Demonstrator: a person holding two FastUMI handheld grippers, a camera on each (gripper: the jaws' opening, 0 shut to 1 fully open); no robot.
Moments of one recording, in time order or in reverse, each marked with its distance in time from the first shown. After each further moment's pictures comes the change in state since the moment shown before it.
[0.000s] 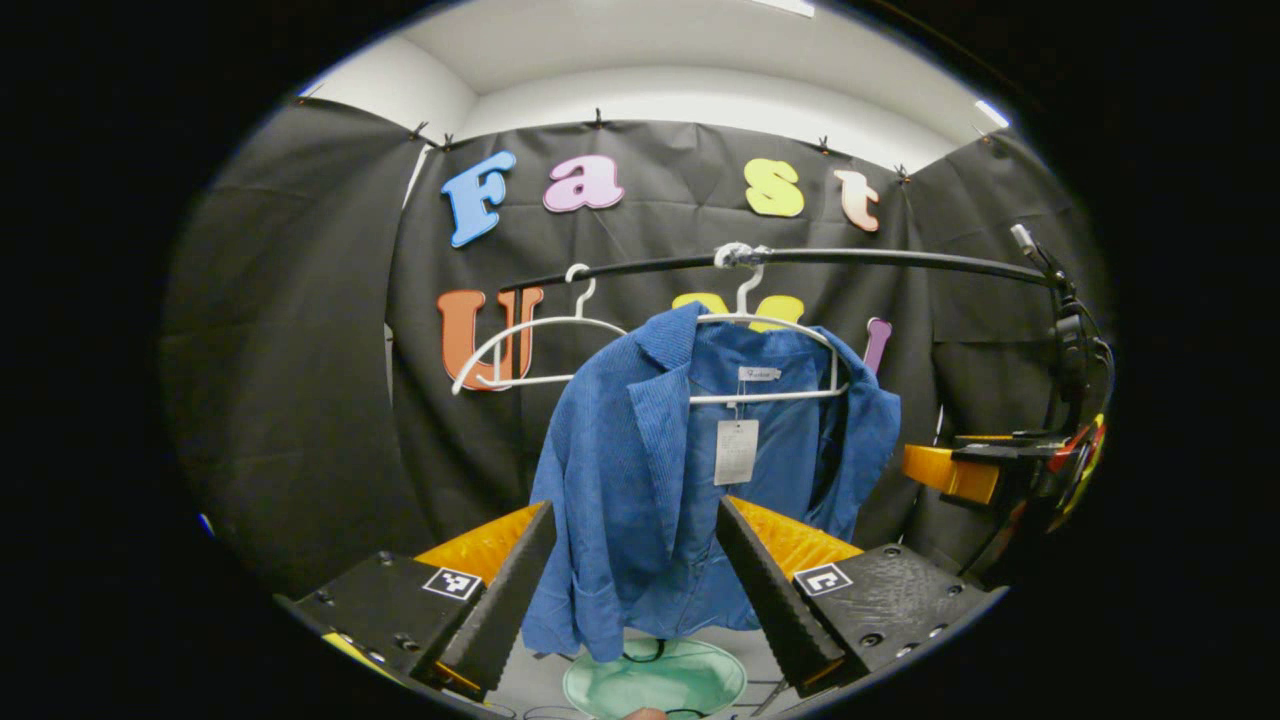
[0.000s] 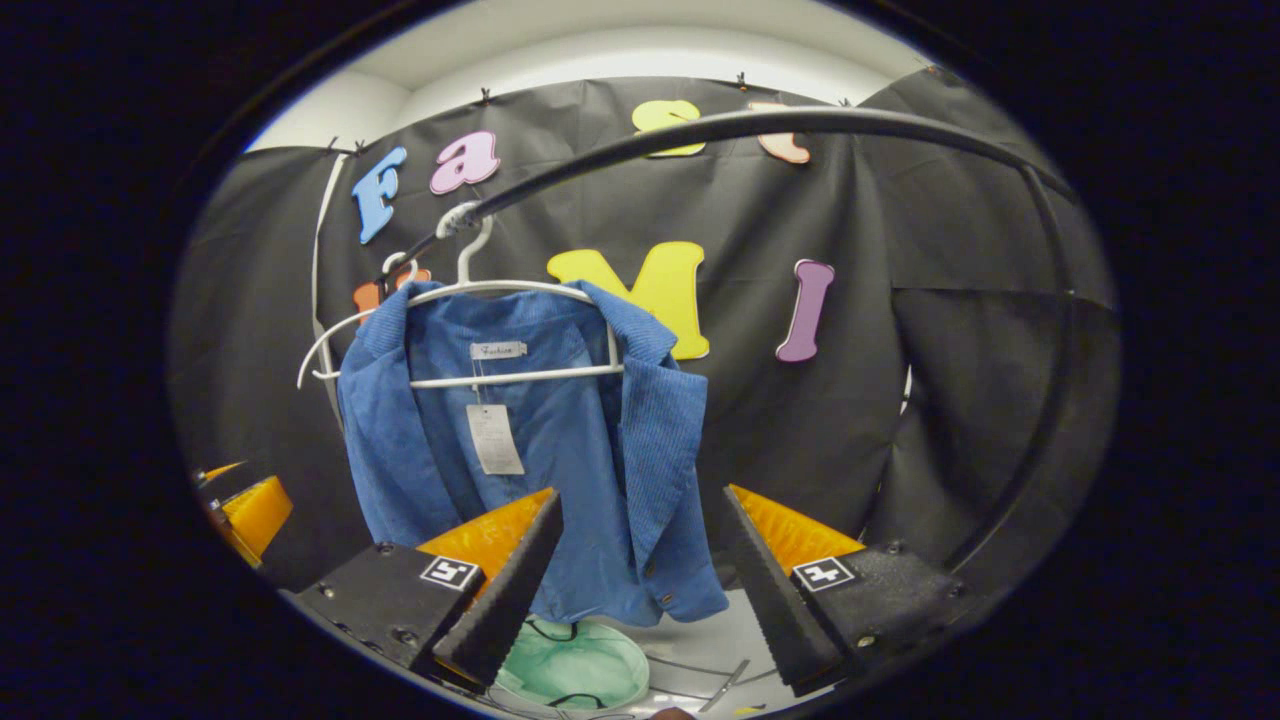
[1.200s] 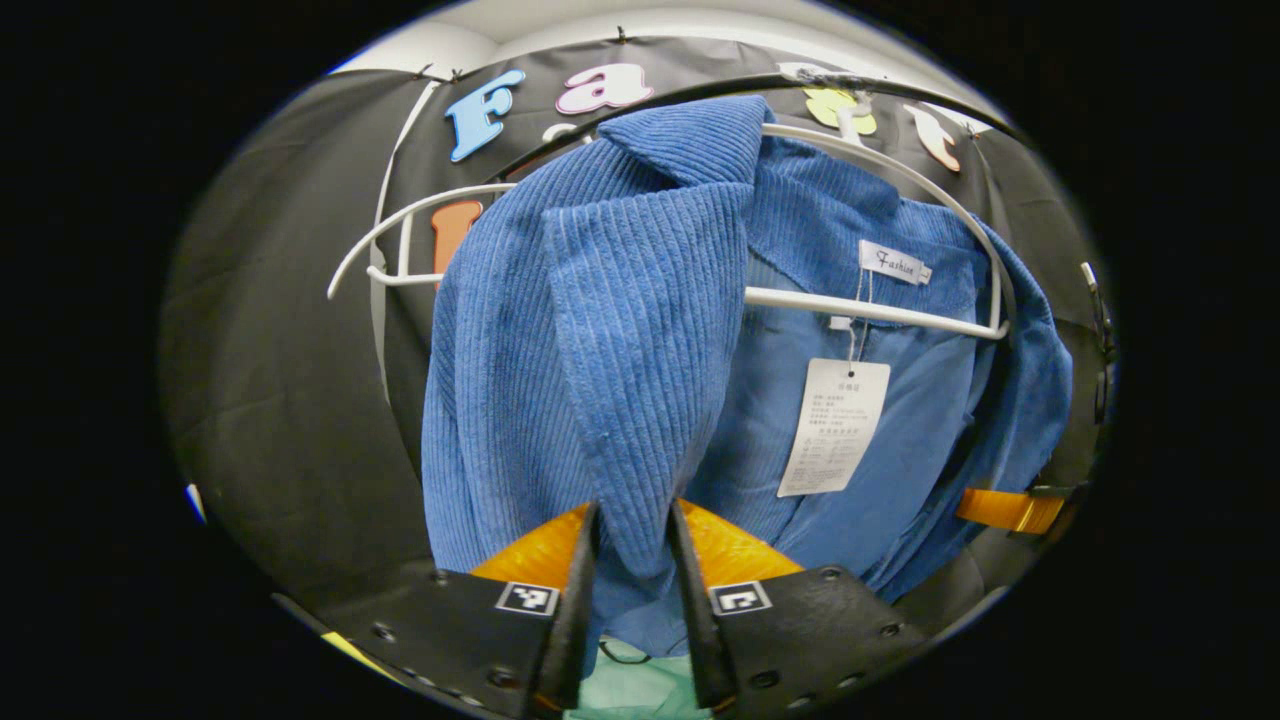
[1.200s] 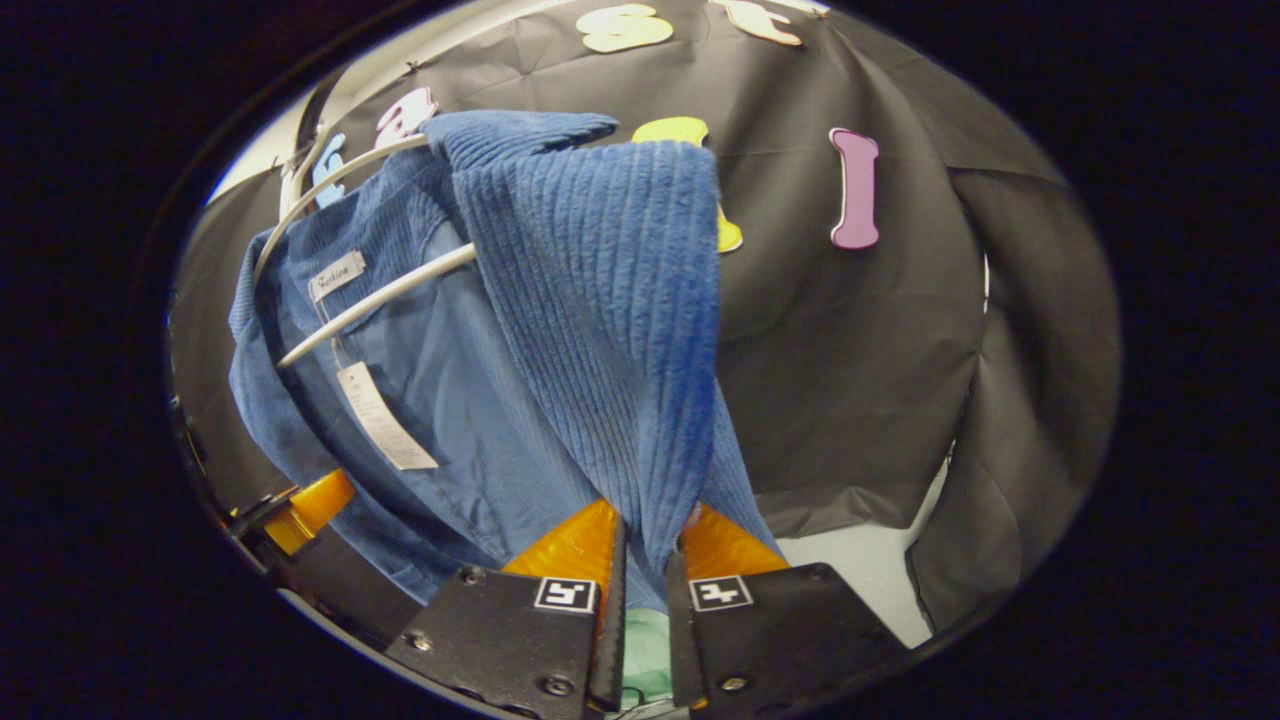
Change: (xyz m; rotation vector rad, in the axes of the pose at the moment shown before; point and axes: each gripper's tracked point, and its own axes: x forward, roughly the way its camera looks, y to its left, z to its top) left arm 0.166 -0.006 -0.064 -0.059 0.190 0.144; right arm 0.144 -0.011 -0.054 0.157 0.239 0.147
